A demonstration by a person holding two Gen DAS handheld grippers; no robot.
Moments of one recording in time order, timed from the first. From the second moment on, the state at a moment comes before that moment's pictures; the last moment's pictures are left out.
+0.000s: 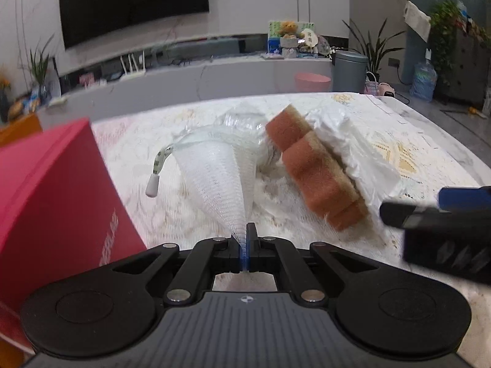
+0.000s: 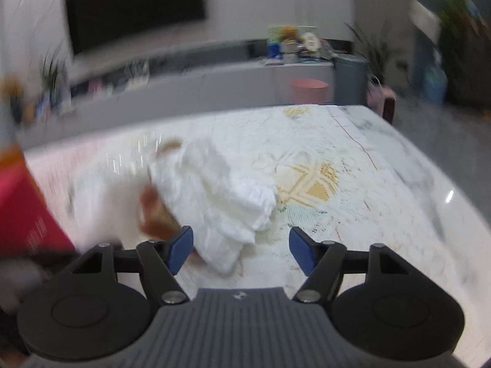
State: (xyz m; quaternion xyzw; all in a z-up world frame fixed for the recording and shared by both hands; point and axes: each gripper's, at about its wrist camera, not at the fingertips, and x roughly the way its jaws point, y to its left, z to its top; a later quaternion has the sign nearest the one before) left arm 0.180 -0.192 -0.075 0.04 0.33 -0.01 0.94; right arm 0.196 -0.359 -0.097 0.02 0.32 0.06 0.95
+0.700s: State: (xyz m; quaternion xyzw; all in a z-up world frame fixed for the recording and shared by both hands) left arm 0.173 -0.182 -0.068 0.01 0.35 -0.04 0.94; right arm 0.194 -0.305 -0.124 -0.20 0.24 0.14 0.94
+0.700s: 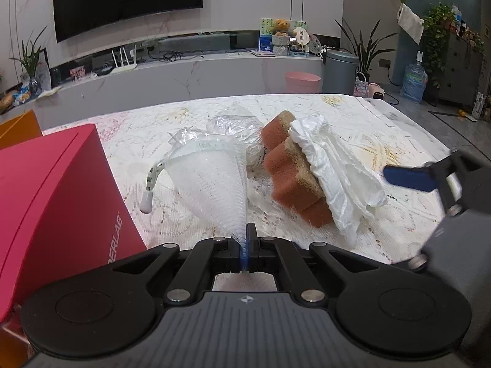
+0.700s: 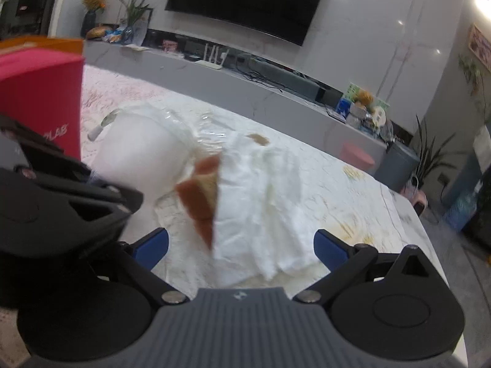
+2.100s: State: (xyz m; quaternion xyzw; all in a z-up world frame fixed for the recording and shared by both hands) left arm 0.166 -0.184 -0.058 0.03 0.34 -0.07 0.94; right arm 0.219 -0.385 -0.113 0.01 0.41 0.18 0.89
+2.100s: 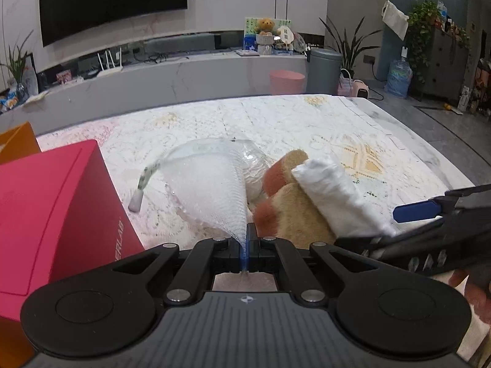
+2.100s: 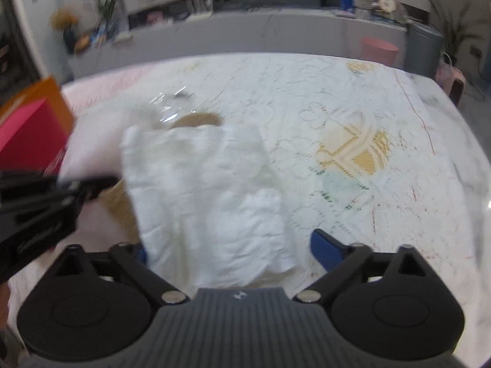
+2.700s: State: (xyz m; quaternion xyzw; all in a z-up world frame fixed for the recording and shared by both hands) left arm 0.157 -0.182 -0.028 -0.01 0.34 -0.10 0.94; right arm 0.205 -0.430 -0.075 0.09 0.40 0.19 0.89
